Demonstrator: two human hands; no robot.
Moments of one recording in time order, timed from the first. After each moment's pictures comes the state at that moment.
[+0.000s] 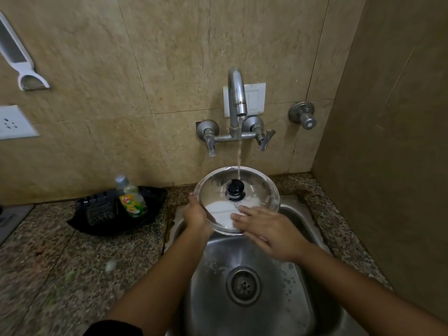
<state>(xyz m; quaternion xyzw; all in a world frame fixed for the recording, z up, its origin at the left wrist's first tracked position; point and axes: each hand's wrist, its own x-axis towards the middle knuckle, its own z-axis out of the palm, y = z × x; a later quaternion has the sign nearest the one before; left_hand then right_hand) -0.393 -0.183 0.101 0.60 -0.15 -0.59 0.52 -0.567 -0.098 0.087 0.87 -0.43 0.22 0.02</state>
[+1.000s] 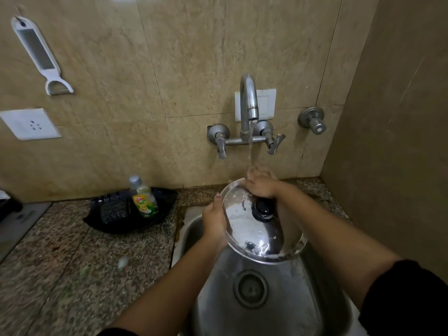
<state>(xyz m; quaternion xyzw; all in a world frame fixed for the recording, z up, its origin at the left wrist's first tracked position) -0.394 -0.149 0.103 0.59 -0.32 -0.55 0.50 -0.540 -0.209 0.137 0.74 -0.65 0.01 -0.20</state>
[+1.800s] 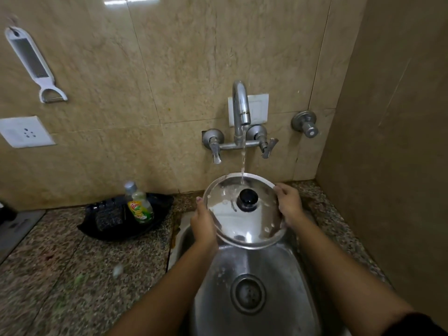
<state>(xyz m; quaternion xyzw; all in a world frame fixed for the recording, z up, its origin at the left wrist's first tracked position) -0.391 -0.151 0.113 0.59 -0.28 -0.54 0.52 -0.583 -0.174 0.094 0.37 -0.68 0.54 -0.33</state>
